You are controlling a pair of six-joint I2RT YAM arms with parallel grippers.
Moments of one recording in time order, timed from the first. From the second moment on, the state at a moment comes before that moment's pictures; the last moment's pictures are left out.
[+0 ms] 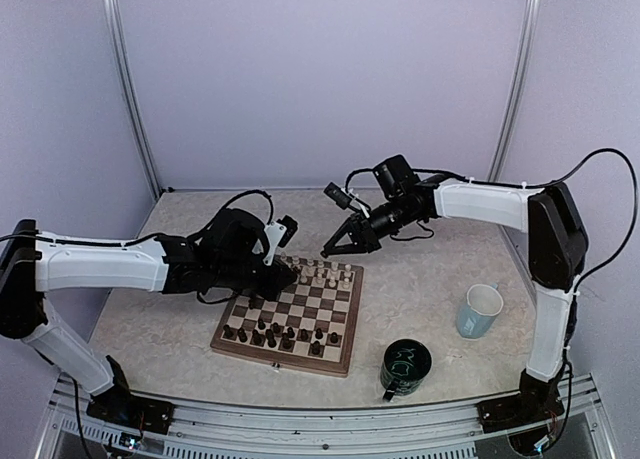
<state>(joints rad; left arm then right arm) -0.91 1.50 0.92 -0.10 -0.05 -0.23 0.62 2.01 1.59 -0.45 -1.04 -0.24</state>
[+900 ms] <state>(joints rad) -0.63 1.59 1.18 -0.32 -0.11 -0.22 1.05 1.77 1.25 -0.60 -0.43 -0.70</state>
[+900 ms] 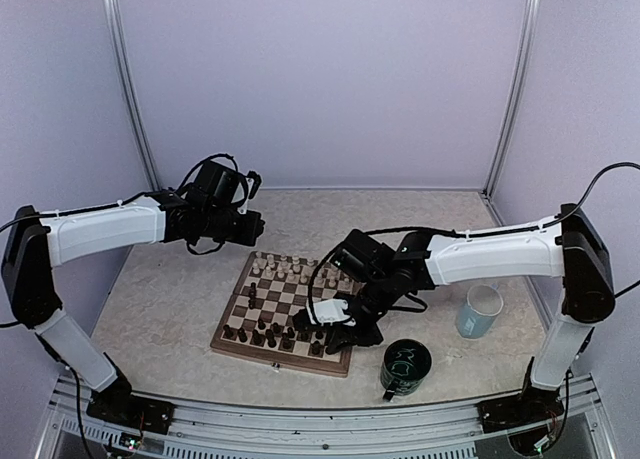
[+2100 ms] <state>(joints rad) -0.63 1.56 1.18 -0.30 -0.09 -0.21 1.07 1.89 1.28 -0.62 -0.34 -0.70</state>
